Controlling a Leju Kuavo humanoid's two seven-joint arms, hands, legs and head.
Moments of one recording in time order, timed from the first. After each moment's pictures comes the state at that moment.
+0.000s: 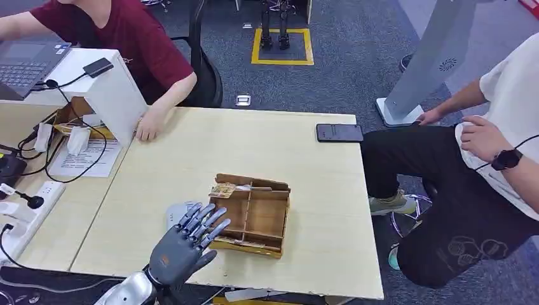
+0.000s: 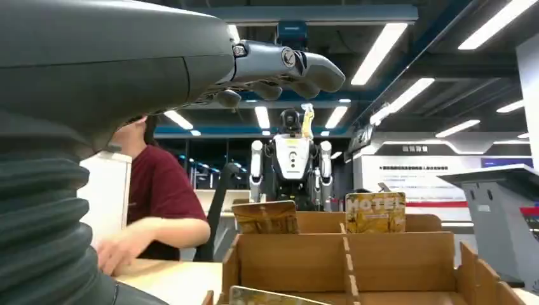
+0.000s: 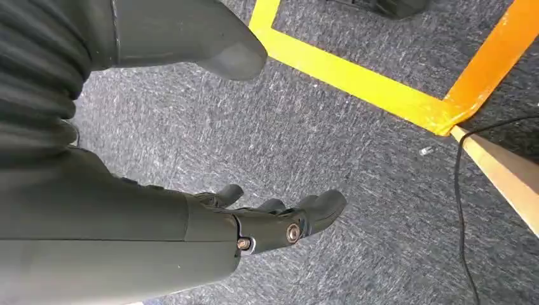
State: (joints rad) left arm -0.05 0.28 -0.67 -1.50 -1.28 0.63 -0.25; right arm -0.16 -0.09 1.56 -0.10 -1.10 -0.38 -0.31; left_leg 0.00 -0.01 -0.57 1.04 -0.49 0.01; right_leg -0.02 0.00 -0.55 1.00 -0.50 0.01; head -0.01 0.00
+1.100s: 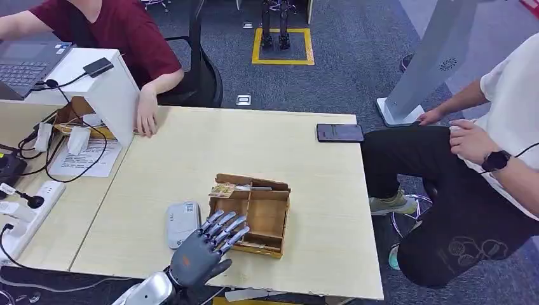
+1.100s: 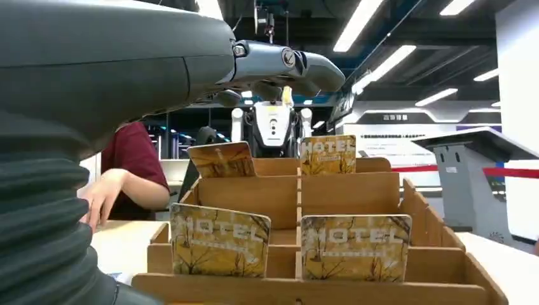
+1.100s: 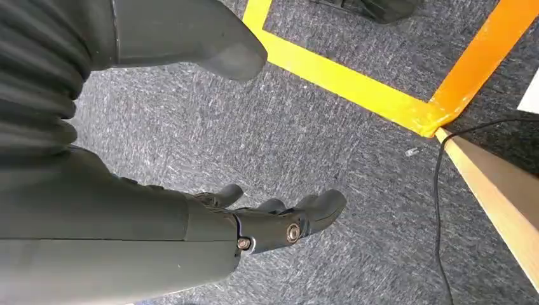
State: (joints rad) left arm -0.11 0.22 -0.76 -1.36 -1.26 0.62 -0.25; right arm -0.17 -0.08 1.56 -0.11 -1.09 -0.38 -0.32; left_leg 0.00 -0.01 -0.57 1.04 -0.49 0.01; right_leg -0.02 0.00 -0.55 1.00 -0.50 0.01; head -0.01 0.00
